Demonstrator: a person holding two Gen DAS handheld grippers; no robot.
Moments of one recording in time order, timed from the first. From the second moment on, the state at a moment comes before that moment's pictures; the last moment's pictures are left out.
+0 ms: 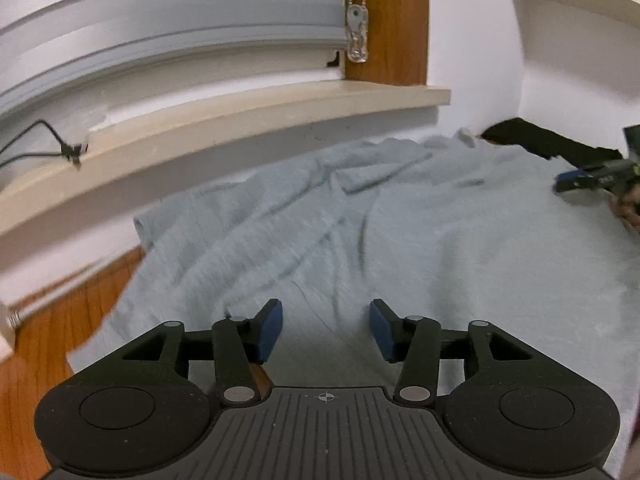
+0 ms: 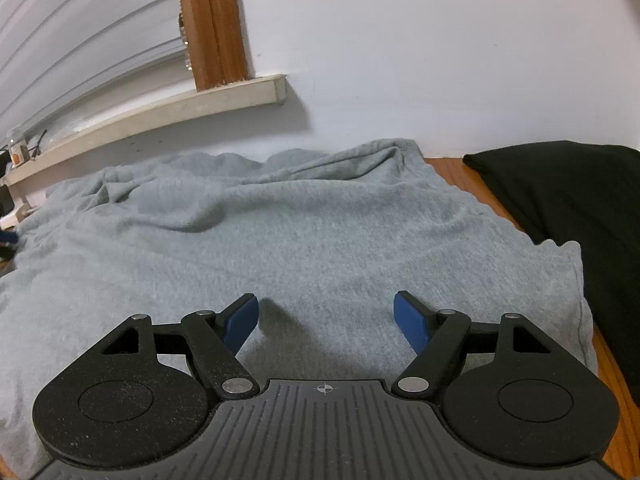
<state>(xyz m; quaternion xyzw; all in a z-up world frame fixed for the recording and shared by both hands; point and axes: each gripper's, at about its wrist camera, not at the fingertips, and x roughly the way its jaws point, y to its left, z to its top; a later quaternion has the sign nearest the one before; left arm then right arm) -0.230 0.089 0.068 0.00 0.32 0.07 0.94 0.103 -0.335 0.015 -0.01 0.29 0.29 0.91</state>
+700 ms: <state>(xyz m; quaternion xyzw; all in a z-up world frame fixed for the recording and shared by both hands) -0.262 0.063 0.078 0.01 0.31 0.13 0.94 0.069 -0.331 0.023 -0.06 0.27 0.27 0.92</state>
